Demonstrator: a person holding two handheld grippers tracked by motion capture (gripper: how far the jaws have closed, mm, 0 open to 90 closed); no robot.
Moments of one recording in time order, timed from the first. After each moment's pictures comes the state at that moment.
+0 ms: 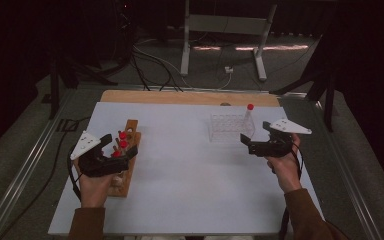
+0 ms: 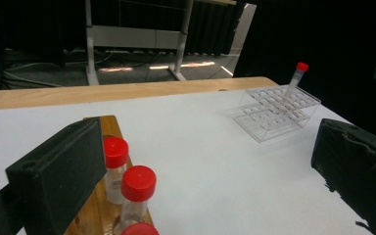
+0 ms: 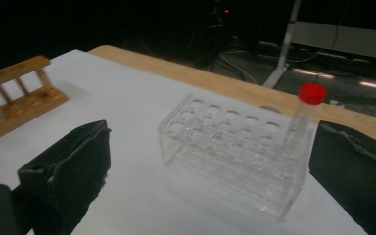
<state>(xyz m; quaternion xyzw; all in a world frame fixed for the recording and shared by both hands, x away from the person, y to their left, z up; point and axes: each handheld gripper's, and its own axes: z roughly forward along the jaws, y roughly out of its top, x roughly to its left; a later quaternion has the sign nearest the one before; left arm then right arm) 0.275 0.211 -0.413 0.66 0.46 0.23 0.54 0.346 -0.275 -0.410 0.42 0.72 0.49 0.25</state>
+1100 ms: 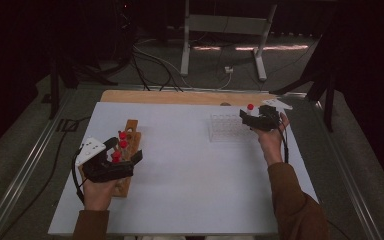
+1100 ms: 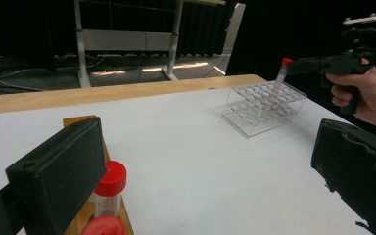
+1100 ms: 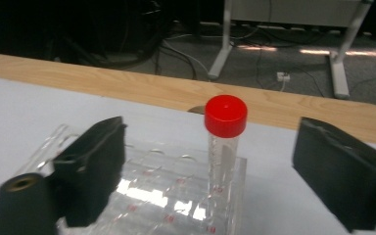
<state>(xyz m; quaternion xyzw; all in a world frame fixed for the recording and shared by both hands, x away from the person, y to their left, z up) 0.265 0.201 -0.413 0.67 0.44 0.23 0.55 0.455 -0.277 -0.453 0.53 0.67 0.43 0.29</state>
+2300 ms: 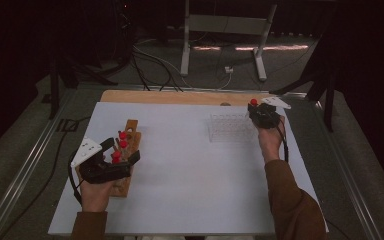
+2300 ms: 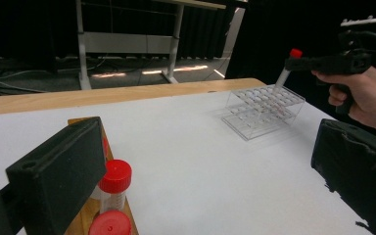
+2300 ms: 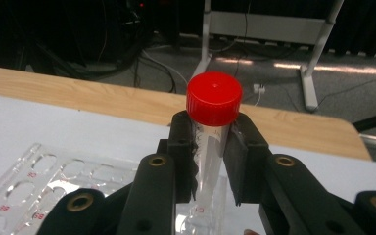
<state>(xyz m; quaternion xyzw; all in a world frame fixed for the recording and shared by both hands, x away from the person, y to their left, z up) 0.261 0.205 -0.411 0.67 0.44 0.23 0.55 0.454 -0.273 -0.443 0.52 0.66 0.42 0.34</state>
